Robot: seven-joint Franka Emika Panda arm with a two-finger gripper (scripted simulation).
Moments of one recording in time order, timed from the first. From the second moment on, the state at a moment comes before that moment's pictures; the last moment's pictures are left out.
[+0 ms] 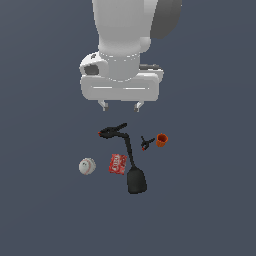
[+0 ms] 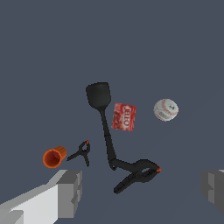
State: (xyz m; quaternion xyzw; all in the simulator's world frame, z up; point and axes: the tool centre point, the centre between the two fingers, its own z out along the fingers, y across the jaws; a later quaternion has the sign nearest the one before) arm 0.009 -0.020 0.335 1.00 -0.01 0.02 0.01
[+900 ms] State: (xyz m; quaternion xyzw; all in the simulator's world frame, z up) arm 0.004 -0.027 0.337 1.00 -0.04 0.02 0.00
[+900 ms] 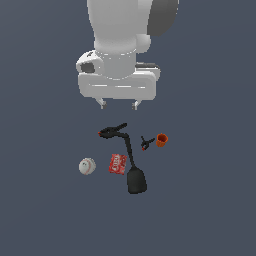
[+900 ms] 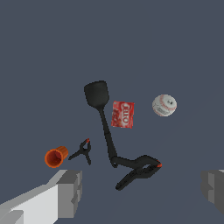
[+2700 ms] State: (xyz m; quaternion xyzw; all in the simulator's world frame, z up) arm 0.068 -0.134 0.179 0.98 0.21 0.01 0.00
